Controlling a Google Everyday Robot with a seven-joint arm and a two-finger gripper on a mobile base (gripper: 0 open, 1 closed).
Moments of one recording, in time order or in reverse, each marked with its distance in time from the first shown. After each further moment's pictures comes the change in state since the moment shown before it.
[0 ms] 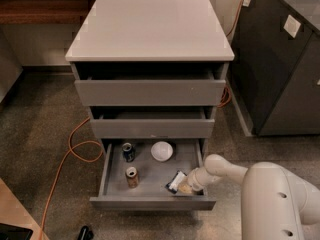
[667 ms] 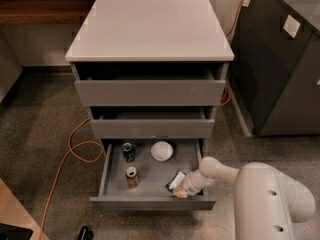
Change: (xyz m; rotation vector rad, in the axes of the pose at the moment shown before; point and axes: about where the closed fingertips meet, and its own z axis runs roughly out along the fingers) arm -0.001 0.019 0.028 -0.075 0.013 -0.040
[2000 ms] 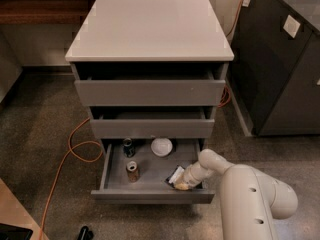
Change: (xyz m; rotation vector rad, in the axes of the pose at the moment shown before) arm -0.003 -0.043 0.009 -0.006 0.025 -0.079
